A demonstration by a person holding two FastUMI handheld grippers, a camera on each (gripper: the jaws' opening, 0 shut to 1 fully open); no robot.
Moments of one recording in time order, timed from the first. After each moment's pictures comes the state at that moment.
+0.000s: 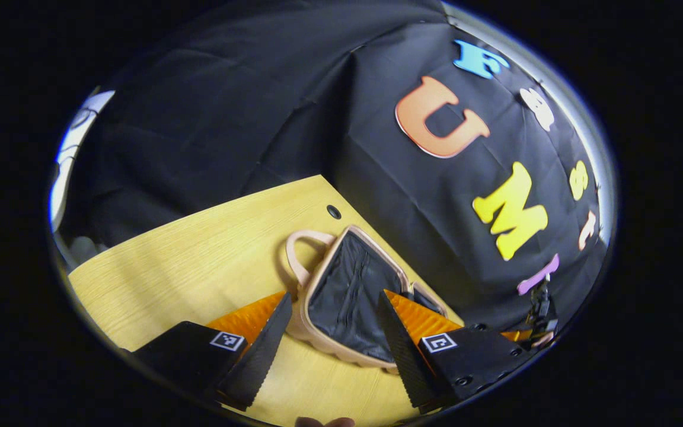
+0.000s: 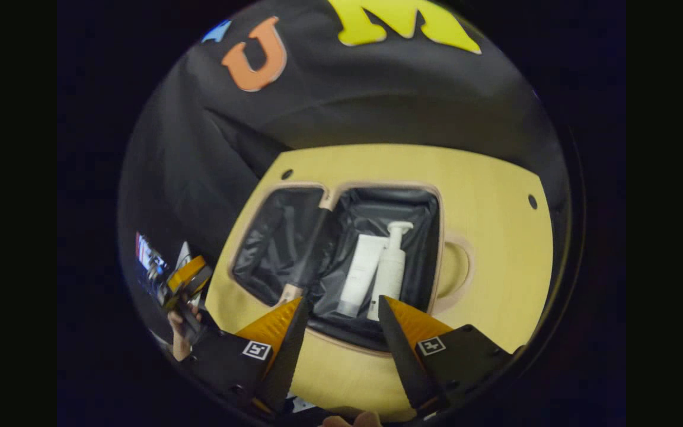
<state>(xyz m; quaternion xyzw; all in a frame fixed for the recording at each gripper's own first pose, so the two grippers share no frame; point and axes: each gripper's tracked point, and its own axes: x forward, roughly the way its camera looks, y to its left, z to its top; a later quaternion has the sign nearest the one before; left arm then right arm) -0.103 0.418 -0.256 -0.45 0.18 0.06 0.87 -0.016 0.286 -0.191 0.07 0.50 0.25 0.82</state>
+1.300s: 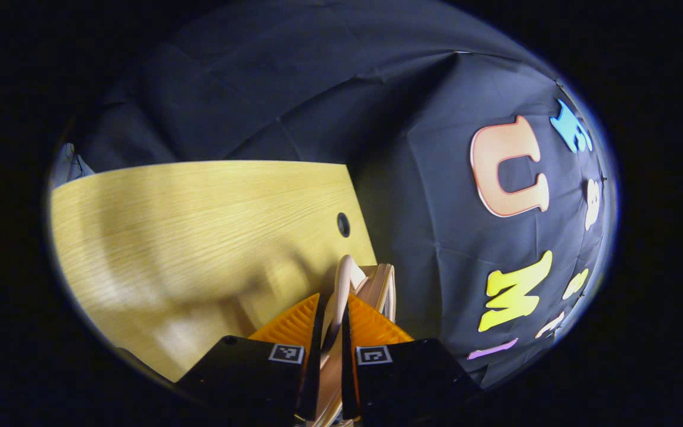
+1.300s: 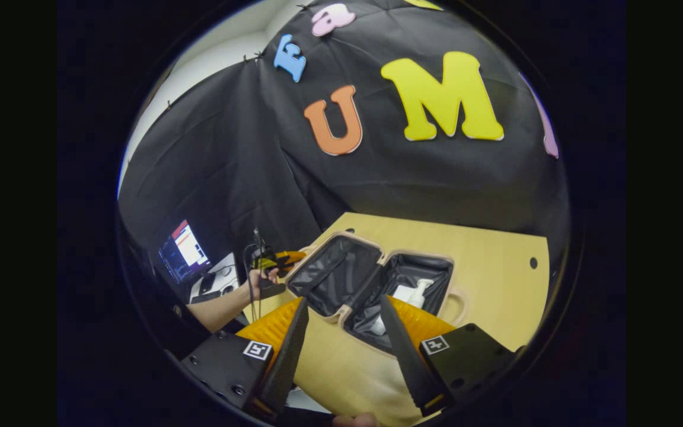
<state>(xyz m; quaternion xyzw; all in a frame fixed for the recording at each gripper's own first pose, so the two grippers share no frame) 0.018 0.450 -0.264 -0.58 0.18 0.08 0.79 -0.060 0.255 -0.049 0.08 0.31 0.35 0.88</state>
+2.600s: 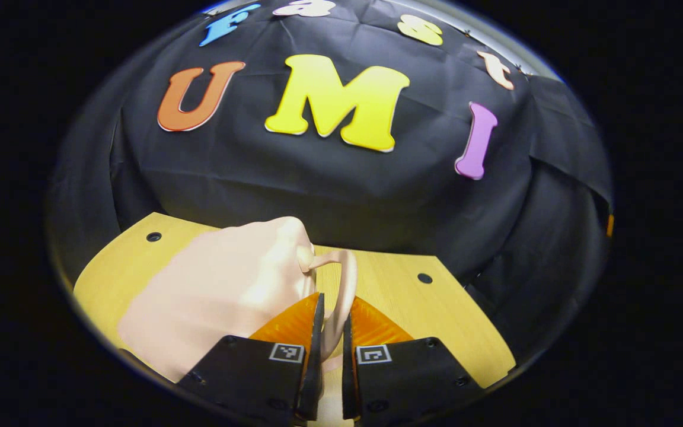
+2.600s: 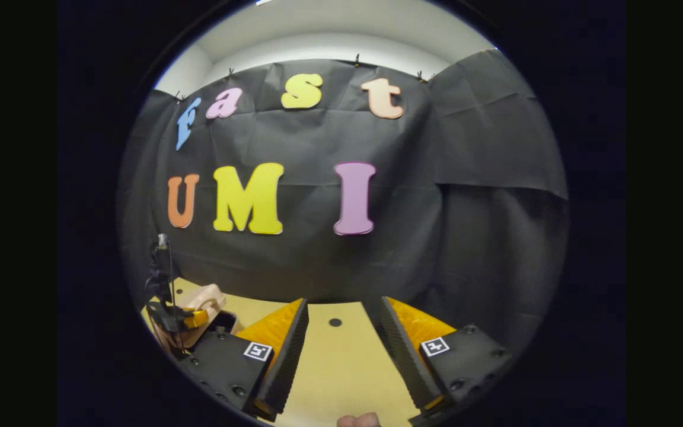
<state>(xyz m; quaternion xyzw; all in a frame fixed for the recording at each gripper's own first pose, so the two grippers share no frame) 0.030 -0.014 -0.200 -0.09 0.21 -0.07 0.97 -0.094 -0.147 0.020 0.00 0.09 -0.11 0.99</state>
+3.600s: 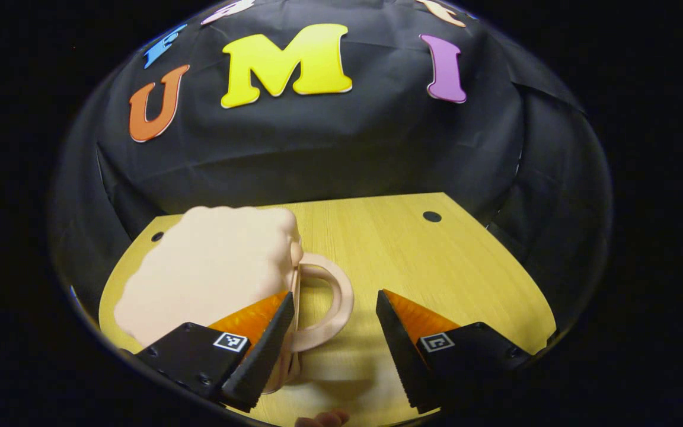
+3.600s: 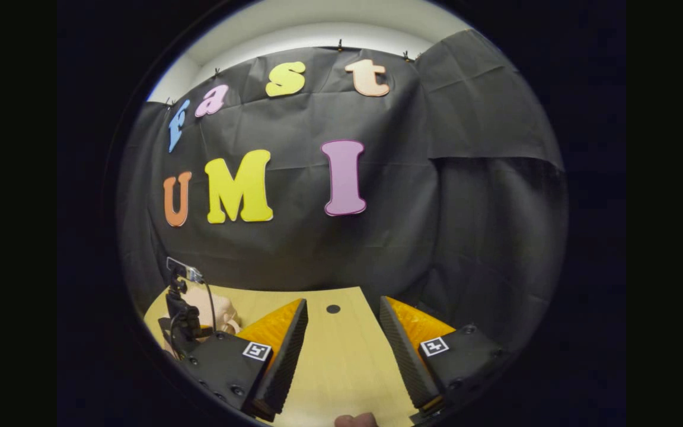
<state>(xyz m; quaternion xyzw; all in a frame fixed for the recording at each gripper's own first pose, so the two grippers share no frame) -0.008 -0.074 -0.221 0.02 0.26 -0.06 0.96 -0.075 -0.154 -0.021 0.05 0.12 -0.08 0.99</state>
